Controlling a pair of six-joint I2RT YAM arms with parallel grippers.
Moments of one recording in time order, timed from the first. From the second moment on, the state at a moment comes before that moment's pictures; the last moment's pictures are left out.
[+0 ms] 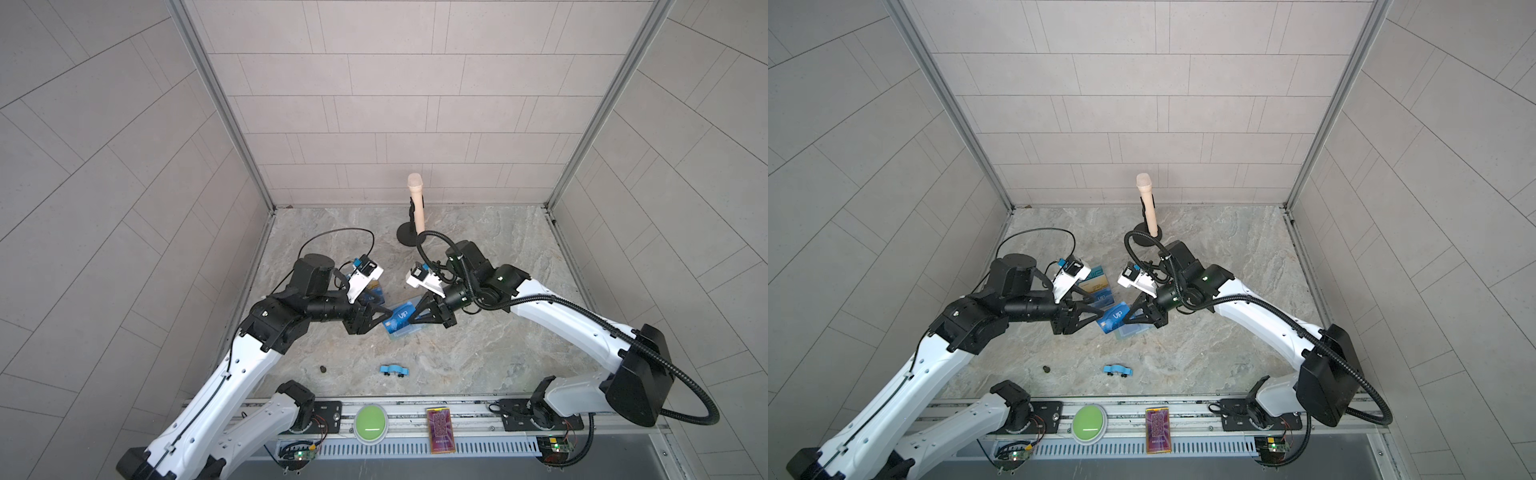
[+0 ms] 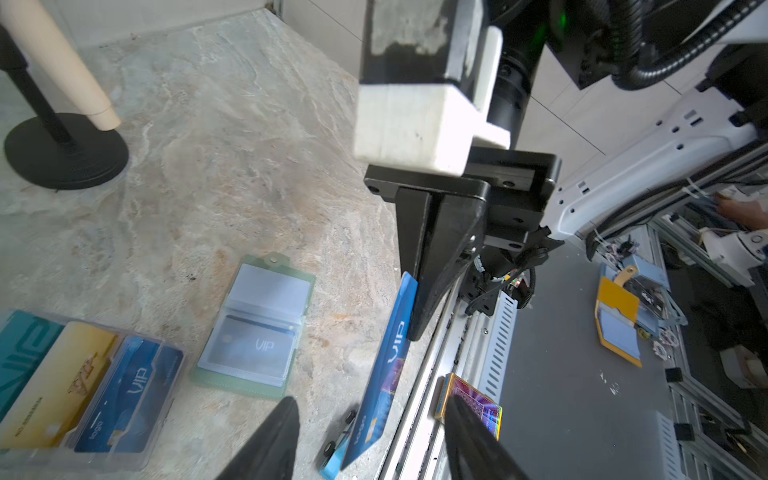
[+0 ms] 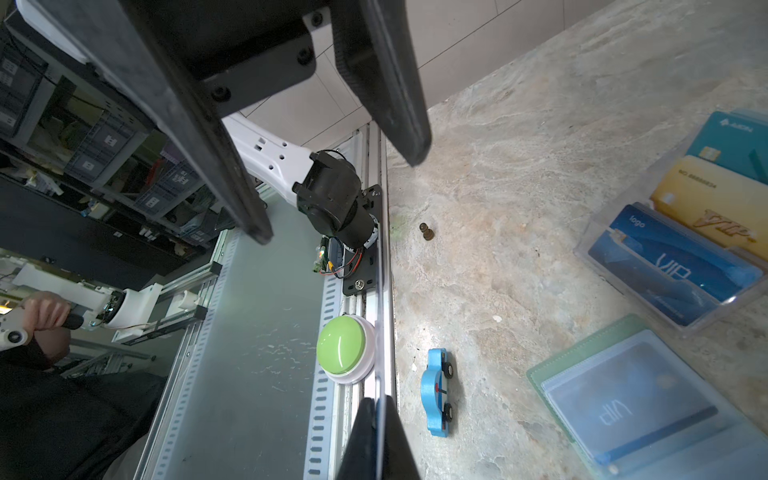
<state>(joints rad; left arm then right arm) -0.51 0.90 1.03 -0.82 0.68 0.05 0.69 1.38 1.14 -0.60 -0.97 -0.16</state>
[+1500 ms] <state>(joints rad) -0.49 0.95 1.02 -0.91 0.61 0.18 0.69 1.38 1.11 -0.57 -0.74 -0.18</state>
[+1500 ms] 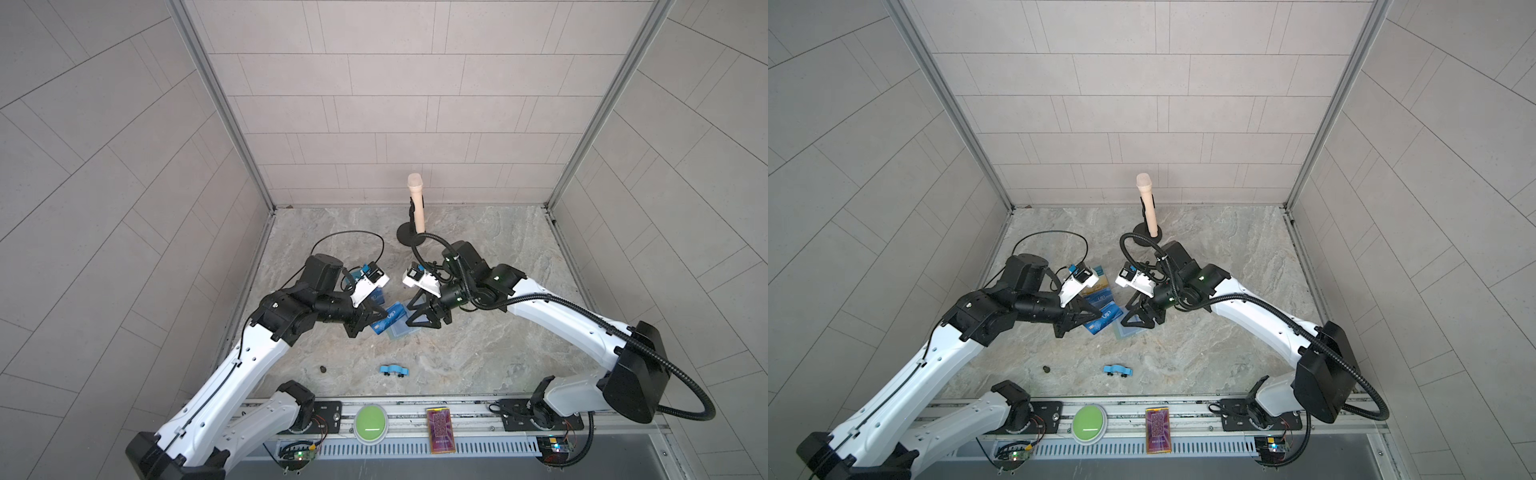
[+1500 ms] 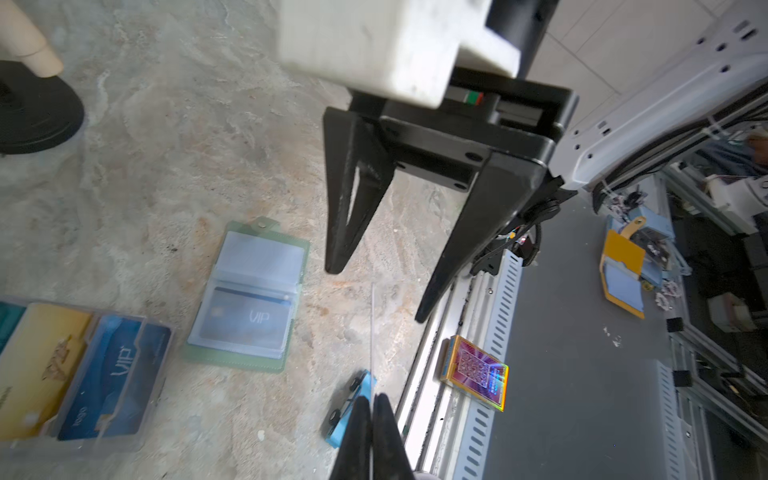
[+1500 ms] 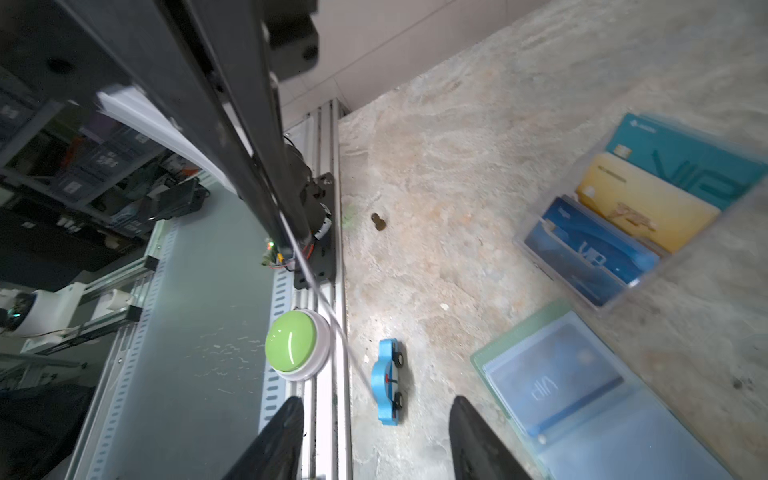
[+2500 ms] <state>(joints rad) -0.31 1.45 1.15 -0.87 0.33 0.63 0.64 1.16 0.84 -0.33 -0.17 -0.04</state>
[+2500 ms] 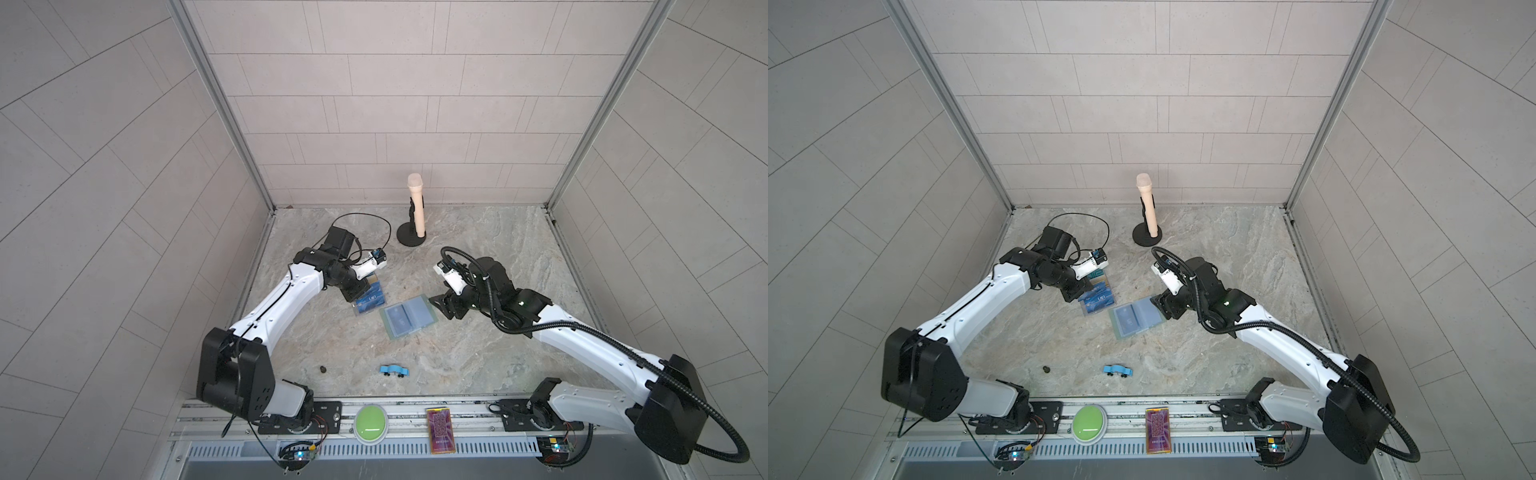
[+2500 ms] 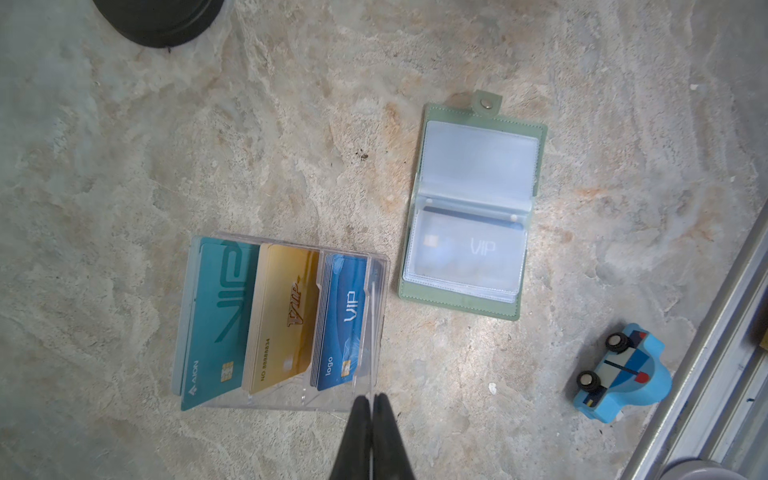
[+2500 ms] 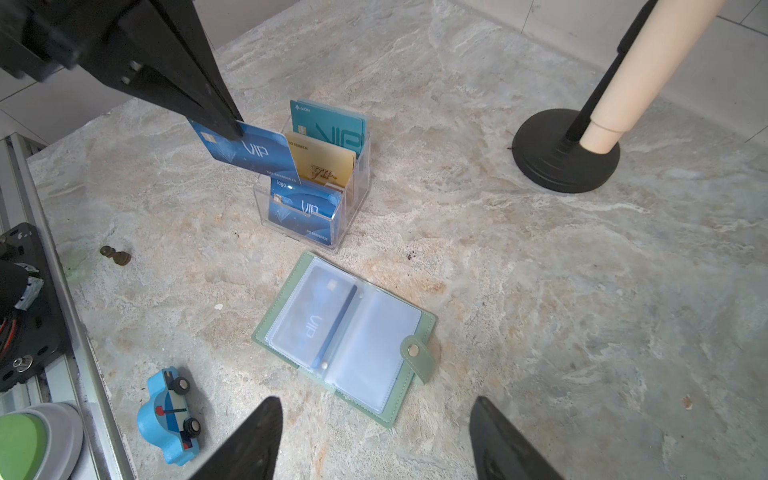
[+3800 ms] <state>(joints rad) -0.24 1.58 1.07 -0.72 0.44 0.65 0.64 1.15 0.82 -0.32 -0.17 -0.04</state>
